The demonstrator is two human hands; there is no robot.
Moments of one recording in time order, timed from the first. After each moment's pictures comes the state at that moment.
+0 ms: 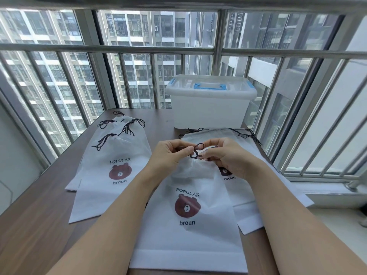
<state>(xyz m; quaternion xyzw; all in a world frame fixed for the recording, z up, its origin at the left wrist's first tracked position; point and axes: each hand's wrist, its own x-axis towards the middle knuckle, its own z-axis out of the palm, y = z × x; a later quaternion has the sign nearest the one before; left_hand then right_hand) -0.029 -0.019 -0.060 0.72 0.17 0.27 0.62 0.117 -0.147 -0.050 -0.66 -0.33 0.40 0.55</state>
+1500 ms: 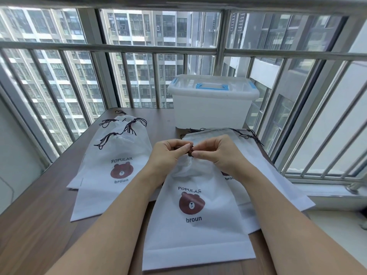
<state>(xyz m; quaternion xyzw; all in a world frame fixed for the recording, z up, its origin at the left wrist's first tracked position) -0.026 -0.013 -0.066 0.65 0.21 0.29 0.67 0.106 -0.138 -0.055 -0.66 -0.45 0.25 0.55</state>
